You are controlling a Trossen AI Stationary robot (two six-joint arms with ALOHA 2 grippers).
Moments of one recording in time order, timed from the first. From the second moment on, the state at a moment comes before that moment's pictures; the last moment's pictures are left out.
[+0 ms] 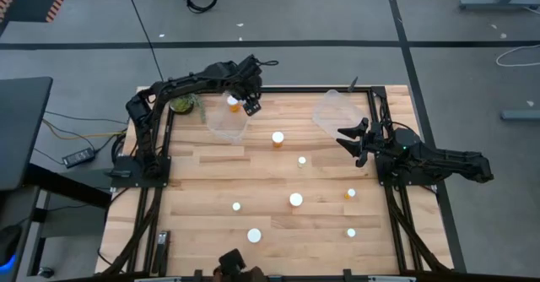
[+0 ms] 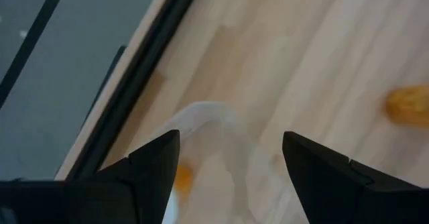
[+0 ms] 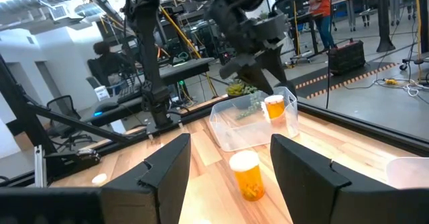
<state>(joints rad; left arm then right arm) 0.57 1.90 1.59 -0.80 -0.07 0.11 -0.19 0.03 0.01 0.10 0.10 0.29</state>
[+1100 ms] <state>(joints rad) 0.27 1.97 1.55 -0.68 0.08 0.23 -0.19 0.03 0.01 0.10 0.10 0.29</state>
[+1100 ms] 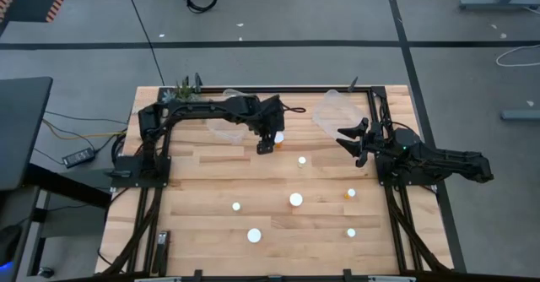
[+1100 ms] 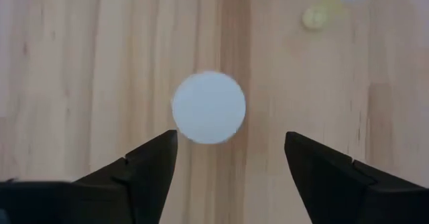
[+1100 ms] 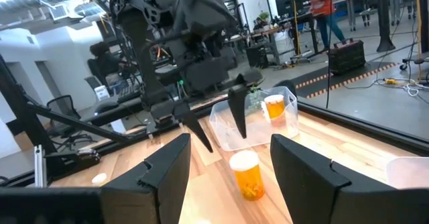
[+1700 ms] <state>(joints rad) 0.27 2.06 1.55 -0.57 0.04 0.22 -0.19 0.03 0.01 0.10 0.10 0.29</state>
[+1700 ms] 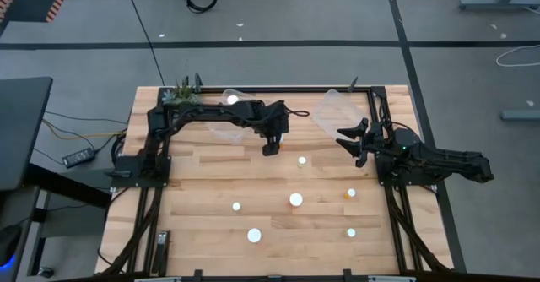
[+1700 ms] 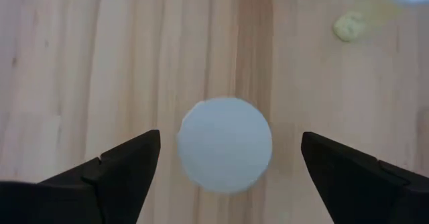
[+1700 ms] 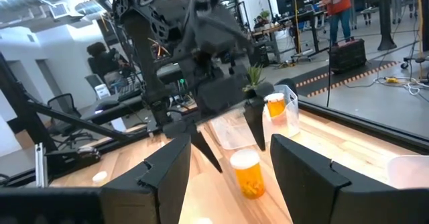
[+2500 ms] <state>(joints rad) 0.27 2.09 1.55 -0.51 0.03 0.19 -0.19 0.03 0.01 0.10 0.10 0.29</state>
